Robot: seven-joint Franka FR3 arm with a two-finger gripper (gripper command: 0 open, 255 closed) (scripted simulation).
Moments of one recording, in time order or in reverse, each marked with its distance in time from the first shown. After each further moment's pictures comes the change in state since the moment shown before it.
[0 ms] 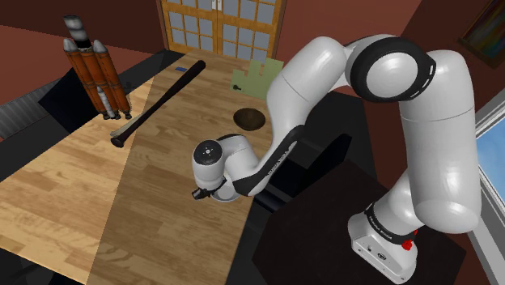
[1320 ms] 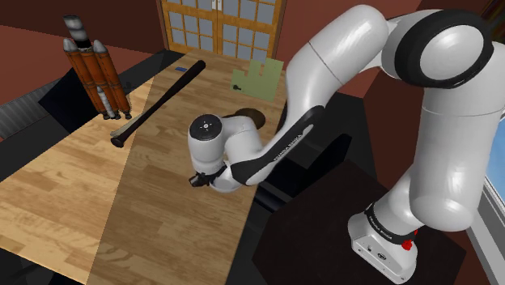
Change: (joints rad) arm -0.092 -0.186 0.124 -0.066 0.168 -0.101 -0.140
